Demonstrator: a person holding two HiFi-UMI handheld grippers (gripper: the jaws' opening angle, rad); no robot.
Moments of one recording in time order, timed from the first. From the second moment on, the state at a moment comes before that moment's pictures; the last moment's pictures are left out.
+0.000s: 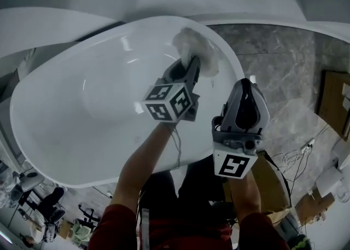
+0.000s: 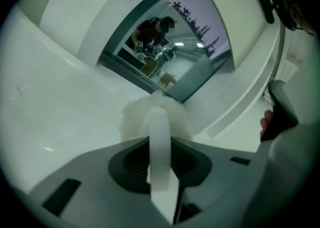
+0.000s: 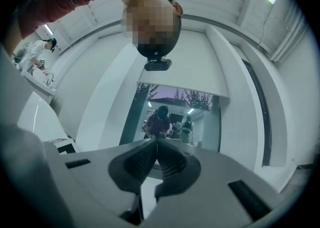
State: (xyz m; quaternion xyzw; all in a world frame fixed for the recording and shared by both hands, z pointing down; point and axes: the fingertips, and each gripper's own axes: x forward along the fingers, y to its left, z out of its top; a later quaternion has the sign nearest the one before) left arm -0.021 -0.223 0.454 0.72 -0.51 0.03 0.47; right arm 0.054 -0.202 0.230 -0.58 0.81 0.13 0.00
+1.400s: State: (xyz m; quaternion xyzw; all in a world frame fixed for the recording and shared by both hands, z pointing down) left arm -0.061 -0.221 0.670 0.60 -0.58 0.09 0.55; right arm 0.031 -0.235 0.338 -0.55 0.83 0.07 0.01
